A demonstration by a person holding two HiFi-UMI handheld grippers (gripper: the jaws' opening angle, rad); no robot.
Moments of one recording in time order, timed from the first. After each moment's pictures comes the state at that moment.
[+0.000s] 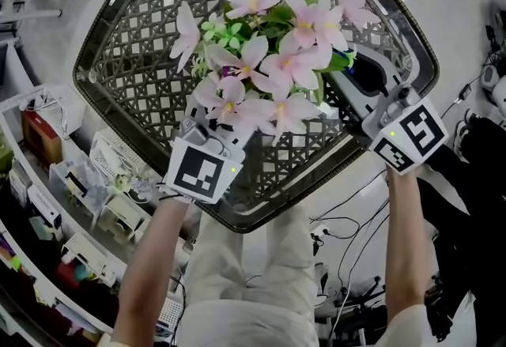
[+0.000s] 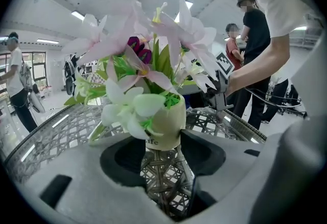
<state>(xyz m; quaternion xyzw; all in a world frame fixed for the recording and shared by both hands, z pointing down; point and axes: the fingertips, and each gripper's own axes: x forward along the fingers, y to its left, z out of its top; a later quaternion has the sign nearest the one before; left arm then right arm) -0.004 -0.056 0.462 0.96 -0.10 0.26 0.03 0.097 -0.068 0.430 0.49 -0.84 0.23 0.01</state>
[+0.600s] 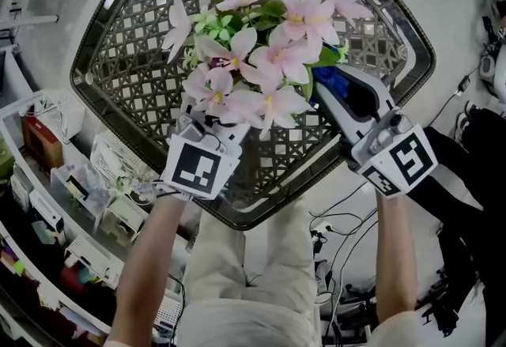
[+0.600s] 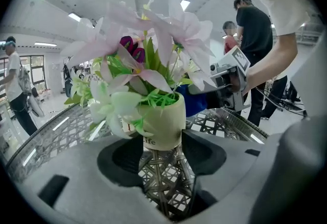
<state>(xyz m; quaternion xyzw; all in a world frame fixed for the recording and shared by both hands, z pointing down) -0.002 -0.052 0.466 0.96 -0.10 0.27 0.02 0.082 -0.025 0.423 0.52 -0.82 0.23 -0.01</state>
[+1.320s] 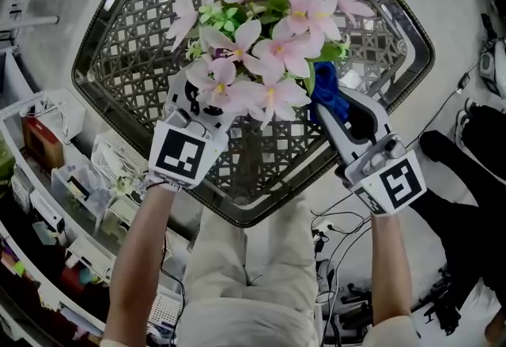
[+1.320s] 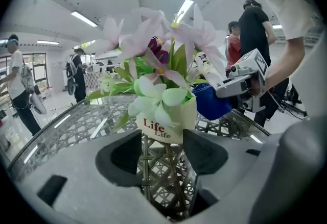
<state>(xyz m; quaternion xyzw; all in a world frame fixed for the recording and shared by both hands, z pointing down) -0.021 -0.073 0.468 0.96 -0.10 0.28 0.01 0.067 0.013 0.426 0.55 -0.80 0.22 0.03</state>
